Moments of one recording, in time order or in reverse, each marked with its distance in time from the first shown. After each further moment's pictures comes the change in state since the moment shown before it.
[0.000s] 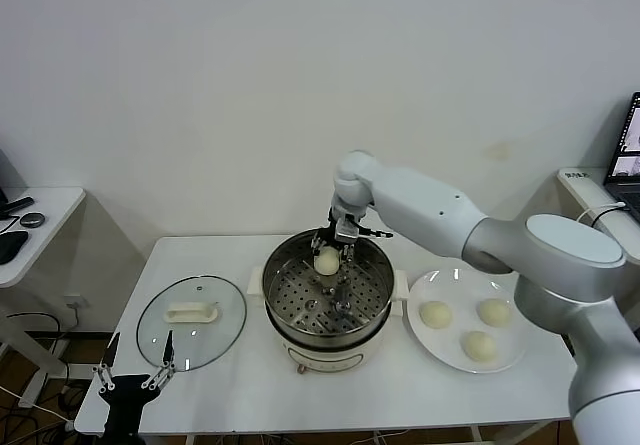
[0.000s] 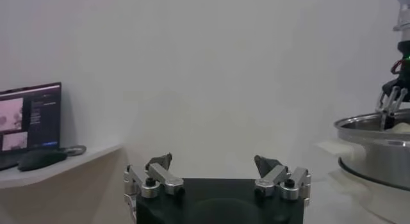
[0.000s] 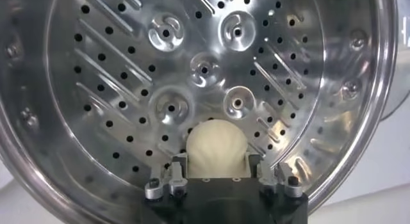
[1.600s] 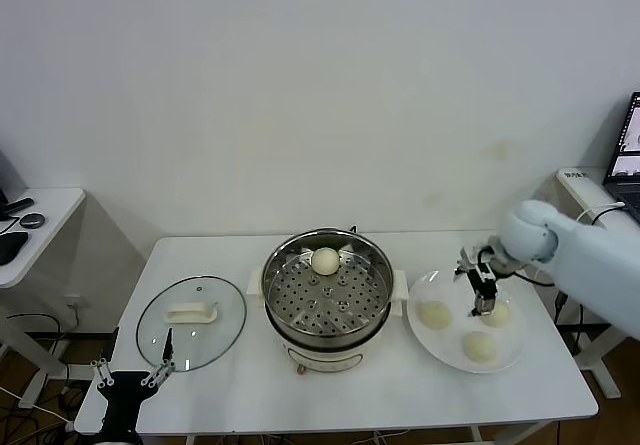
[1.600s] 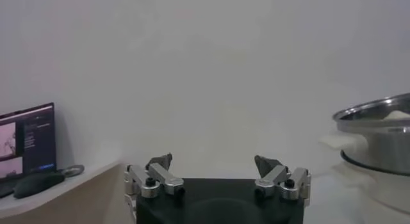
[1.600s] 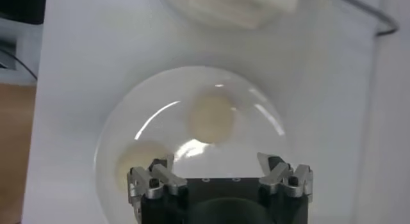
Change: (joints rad) left arm -0.016 0.018 -0.015 0.029 0.087 -0.022 0.006; right arm -0.223 -0.758 0.147 0.525 0.341 -1.041 -0.116
